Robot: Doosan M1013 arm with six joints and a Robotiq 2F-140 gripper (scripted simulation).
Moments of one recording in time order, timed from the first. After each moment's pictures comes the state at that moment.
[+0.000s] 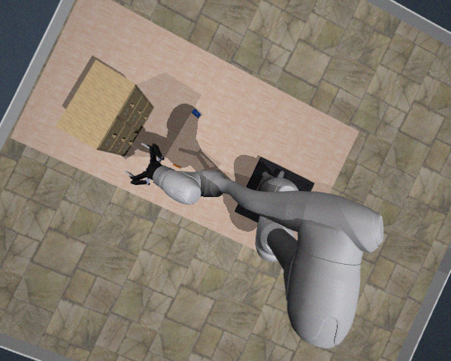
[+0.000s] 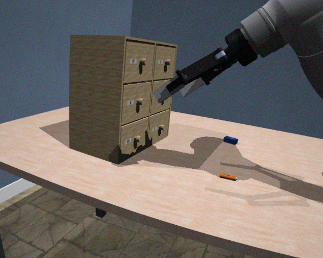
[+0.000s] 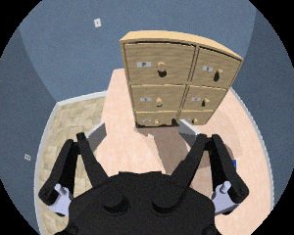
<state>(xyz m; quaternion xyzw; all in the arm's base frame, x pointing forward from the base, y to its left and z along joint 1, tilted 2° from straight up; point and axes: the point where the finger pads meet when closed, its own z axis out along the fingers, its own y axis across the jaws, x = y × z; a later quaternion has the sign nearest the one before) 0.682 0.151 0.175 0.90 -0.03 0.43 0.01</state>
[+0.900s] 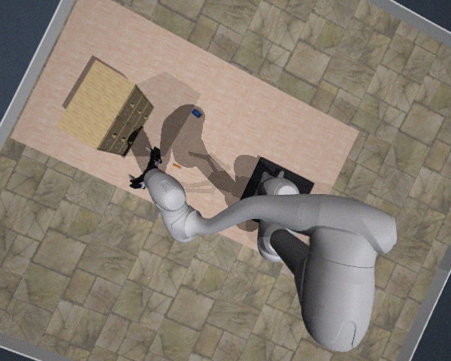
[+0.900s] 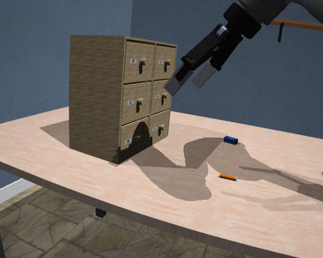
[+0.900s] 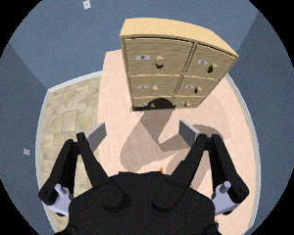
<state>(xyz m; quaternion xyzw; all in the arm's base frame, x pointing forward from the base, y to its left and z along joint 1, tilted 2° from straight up) 0.652 0.158 0.197 0.95 -0.05 0.32 0.04</state>
